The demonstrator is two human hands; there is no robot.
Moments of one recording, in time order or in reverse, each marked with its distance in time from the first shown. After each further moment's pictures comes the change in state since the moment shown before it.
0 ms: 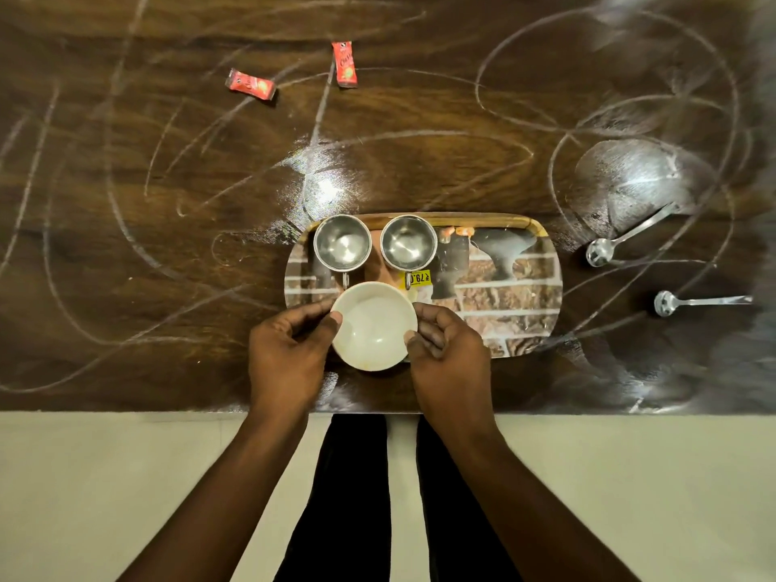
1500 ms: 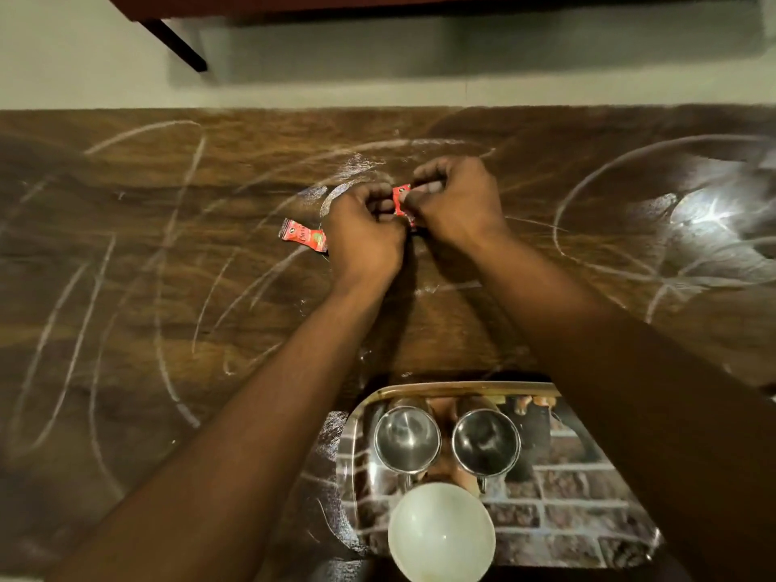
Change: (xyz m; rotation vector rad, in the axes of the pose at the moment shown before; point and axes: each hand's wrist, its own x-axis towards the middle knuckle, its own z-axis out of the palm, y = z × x) left_hand 0.262 0.180 0.104 0.119 -0.010 0.307; right_hand 0.317 -0.204 0.088 -0.216 -0.047 -0.196
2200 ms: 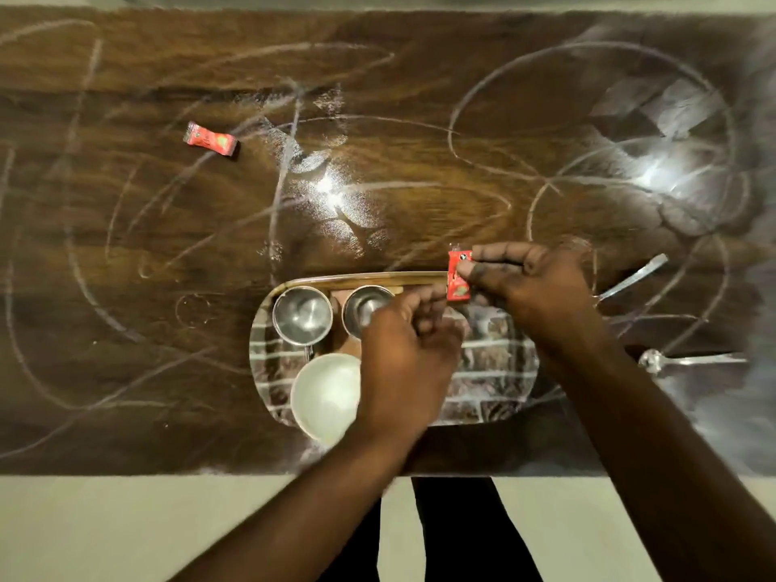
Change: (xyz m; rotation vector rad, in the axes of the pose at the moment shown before) left_hand -0.284 0.001 0.050 -0.134 -0.302 -0.208; right_hand -0.197 0.124 -0.164 0.361 -0.060 0.318
